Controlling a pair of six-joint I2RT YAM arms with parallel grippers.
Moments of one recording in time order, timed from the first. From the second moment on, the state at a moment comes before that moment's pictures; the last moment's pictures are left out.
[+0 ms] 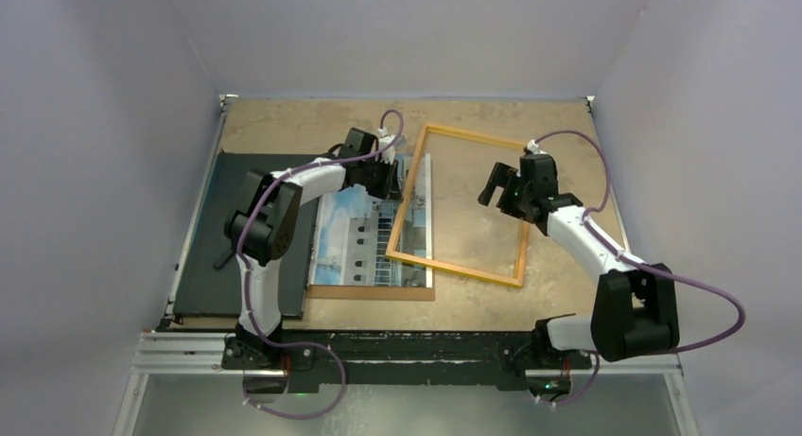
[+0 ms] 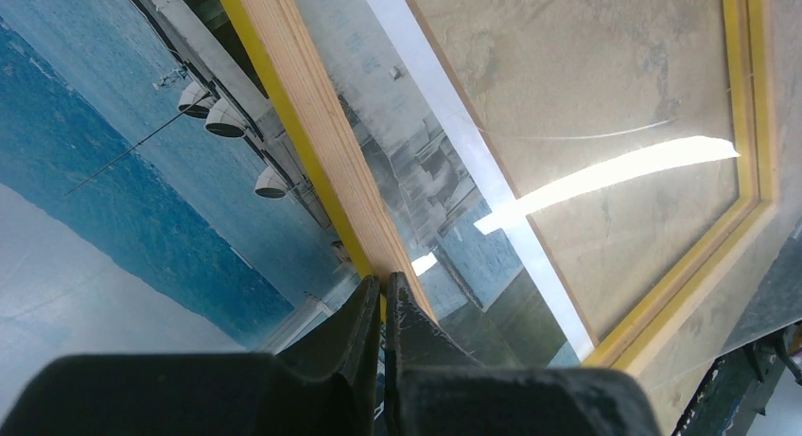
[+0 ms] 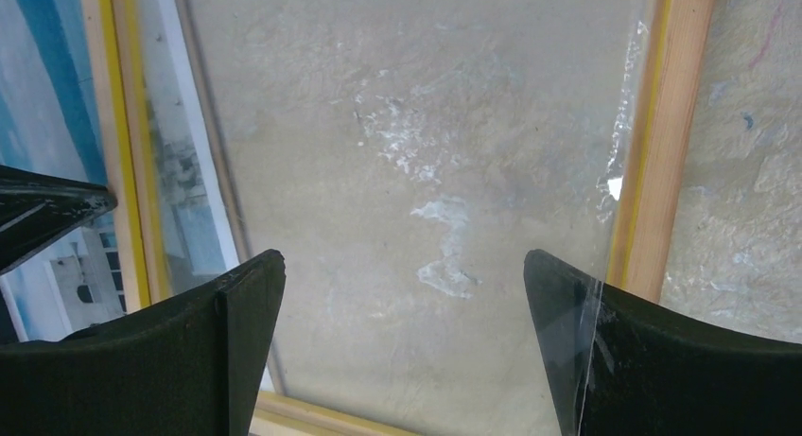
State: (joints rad) left arm -0.44 2.05 1.36 -0.20 0.54 -0.15; right arm 0.18 1.33 0.82 -0.30 -0.02 0.52
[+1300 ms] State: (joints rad) left arm -0.44 2.05 1.36 -0.20 0.54 -0.15; right arm 0.14 1.45 0.82 -0.34 0.06 0.50
